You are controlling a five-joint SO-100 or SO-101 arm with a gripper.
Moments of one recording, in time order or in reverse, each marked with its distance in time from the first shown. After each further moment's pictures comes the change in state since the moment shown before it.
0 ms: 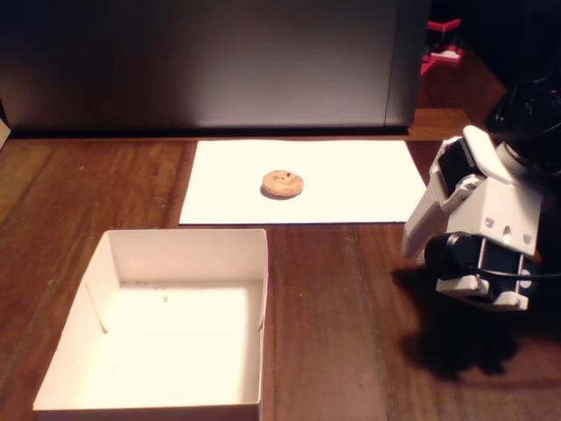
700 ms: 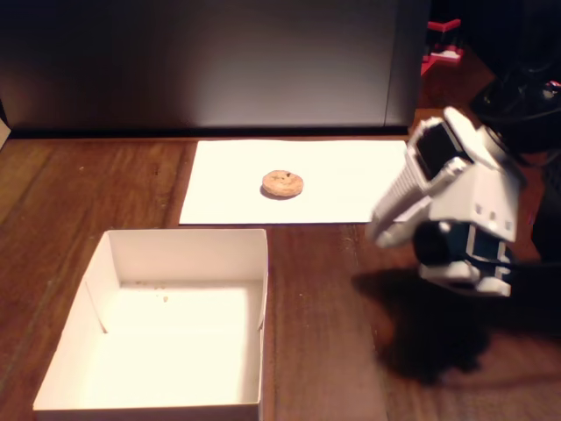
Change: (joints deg) arm 4.7 0.0 -0.1 -21.6 -8.3
